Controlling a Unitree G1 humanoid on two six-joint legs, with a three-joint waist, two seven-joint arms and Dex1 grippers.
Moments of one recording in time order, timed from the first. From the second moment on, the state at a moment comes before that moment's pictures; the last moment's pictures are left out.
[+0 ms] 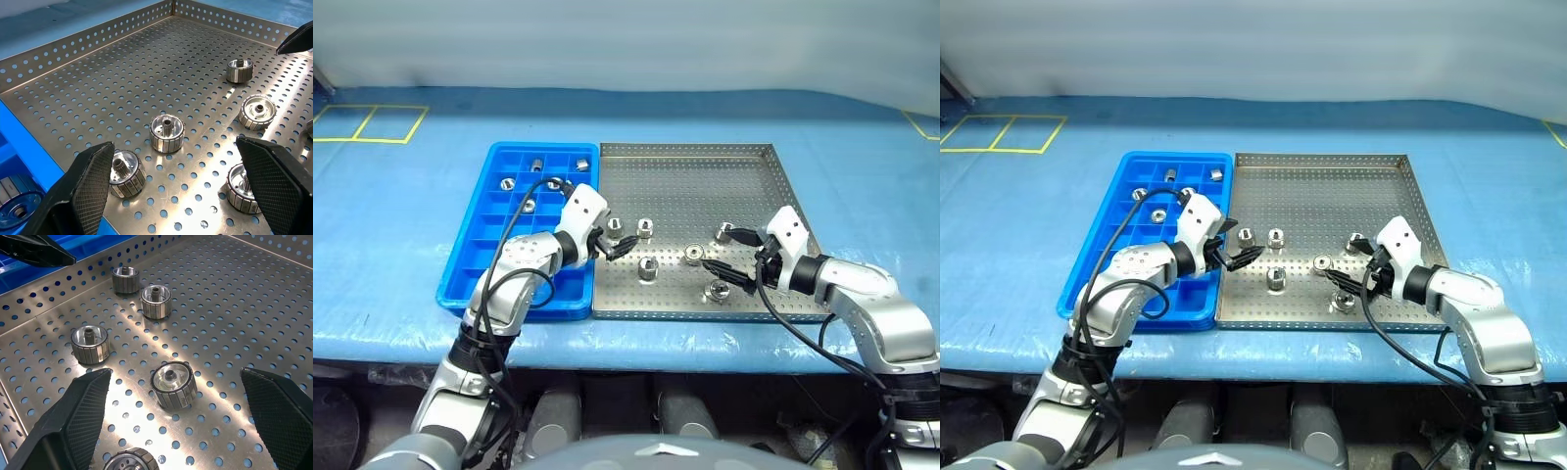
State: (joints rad) left arm -0.42 0.28 -0.20 -0.23 -0.18 0.77 -0.57; right arm -0.11 -0.70 -0.10 -0.25 0.39 0.57 0.82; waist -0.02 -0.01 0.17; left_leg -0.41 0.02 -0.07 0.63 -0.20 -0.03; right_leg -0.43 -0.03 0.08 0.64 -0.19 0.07
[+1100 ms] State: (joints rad) left arm -0.42 0.29 -0.24 -0.23 -0.18 0.77 -0.59; right arm -0.11 -0.70 -0.09 -0.24 0.37 0.53 0.82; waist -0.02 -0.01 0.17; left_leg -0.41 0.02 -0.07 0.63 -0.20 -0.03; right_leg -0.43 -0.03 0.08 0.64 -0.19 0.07
